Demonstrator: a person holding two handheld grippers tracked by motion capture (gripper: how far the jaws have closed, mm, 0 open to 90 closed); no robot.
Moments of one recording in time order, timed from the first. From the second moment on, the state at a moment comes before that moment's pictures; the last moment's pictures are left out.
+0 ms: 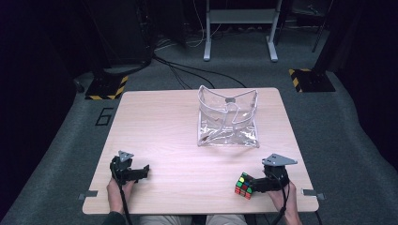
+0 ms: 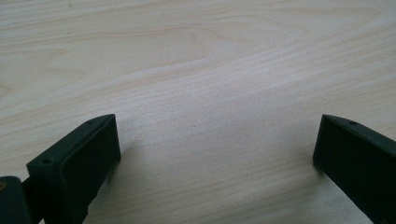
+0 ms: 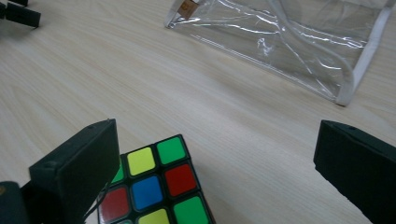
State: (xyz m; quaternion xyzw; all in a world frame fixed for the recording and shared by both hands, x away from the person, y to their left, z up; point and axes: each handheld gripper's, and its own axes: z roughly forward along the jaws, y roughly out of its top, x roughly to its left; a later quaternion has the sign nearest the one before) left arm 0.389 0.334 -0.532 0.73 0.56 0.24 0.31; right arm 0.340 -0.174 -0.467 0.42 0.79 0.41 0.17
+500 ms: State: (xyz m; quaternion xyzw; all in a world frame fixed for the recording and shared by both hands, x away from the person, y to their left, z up) left arm 0.389 0.334 -0.531 0.73 0.56 0.24 0.31; right arm 0.334 -0.158 -0.474 0.40 0.81 0.40 0.15
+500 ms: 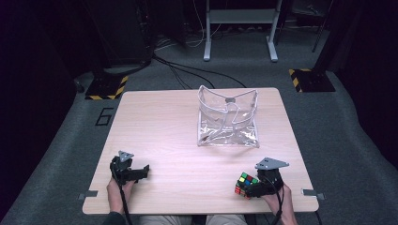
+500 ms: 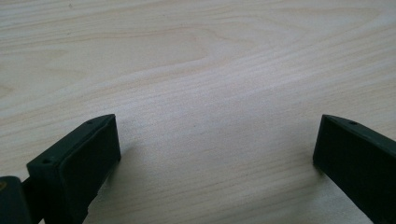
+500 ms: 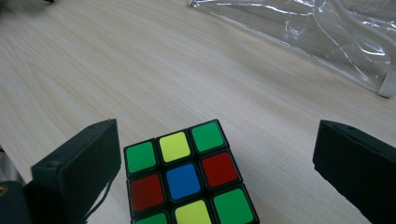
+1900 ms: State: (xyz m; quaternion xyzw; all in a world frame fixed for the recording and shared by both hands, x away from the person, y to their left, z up) left arm 0.389 0.334 -0.532 0.73 0.56 0.24 0.31; right arm 0.325 -0.157 -0.503 0.41 0.84 0.34 0.12
